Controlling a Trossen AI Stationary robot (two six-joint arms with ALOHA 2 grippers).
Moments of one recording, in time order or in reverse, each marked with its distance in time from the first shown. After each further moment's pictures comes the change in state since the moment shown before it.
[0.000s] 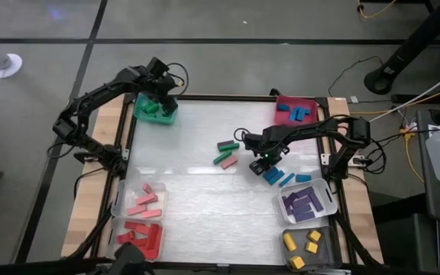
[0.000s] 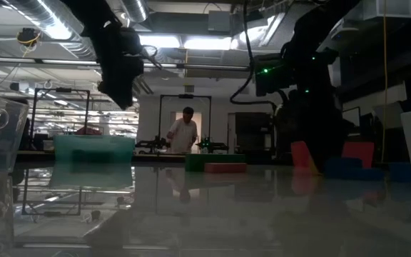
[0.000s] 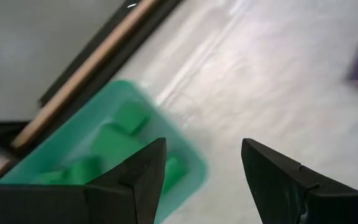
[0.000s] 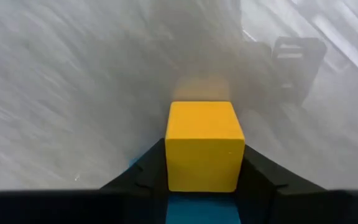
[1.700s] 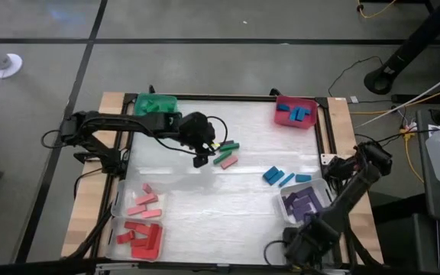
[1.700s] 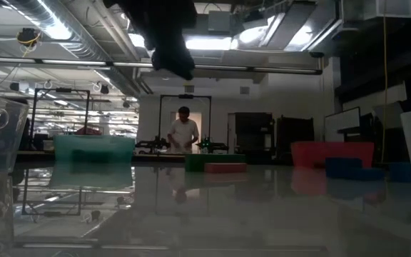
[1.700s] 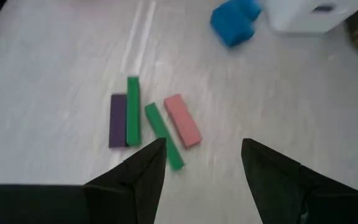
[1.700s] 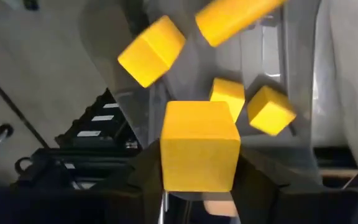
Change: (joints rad) left arm -0.779 0.049 0.000 0.365 -0.064 -0.262; right arm 1.047 0.001 0.438 -0.299 -0.216 0.376
